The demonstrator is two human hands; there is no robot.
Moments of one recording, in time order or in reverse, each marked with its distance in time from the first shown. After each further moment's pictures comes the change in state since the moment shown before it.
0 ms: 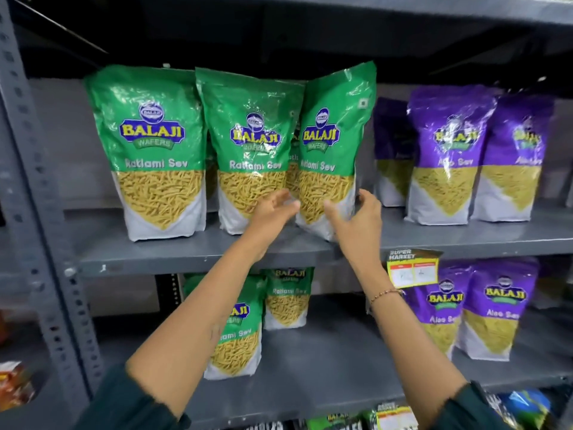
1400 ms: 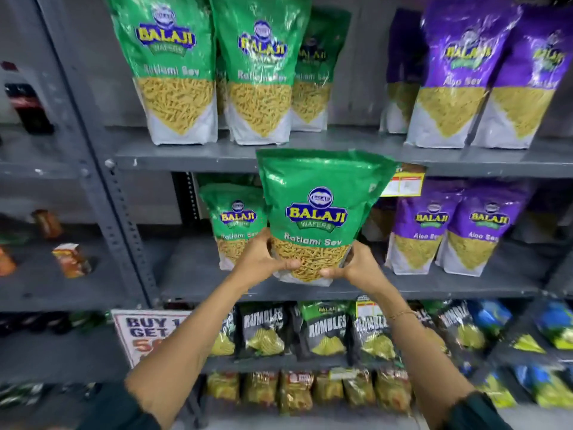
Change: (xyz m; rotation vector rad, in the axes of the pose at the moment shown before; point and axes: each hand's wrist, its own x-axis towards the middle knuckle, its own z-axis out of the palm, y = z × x) left_hand -0.211 -0.099 0.012 0.293 -0.103 -0.194; right_hand -0.164 0.115 -0.081 0.172 -0.745 0.269
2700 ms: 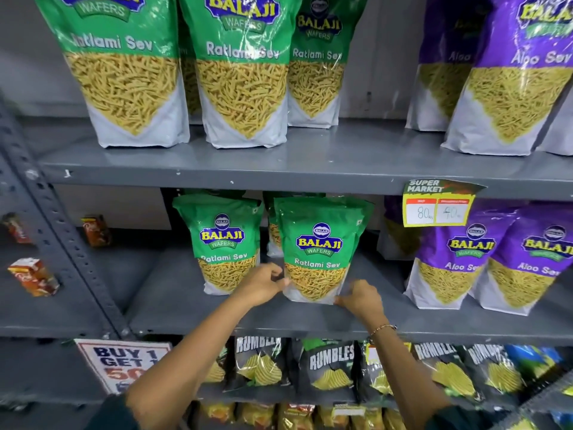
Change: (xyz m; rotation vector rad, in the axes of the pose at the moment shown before) left_hand 0.109 -0.083 0.045 0.348 -0.160 -0.292; right_hand 0.117 0.129 -0.002 -0.669 0.022 0.513
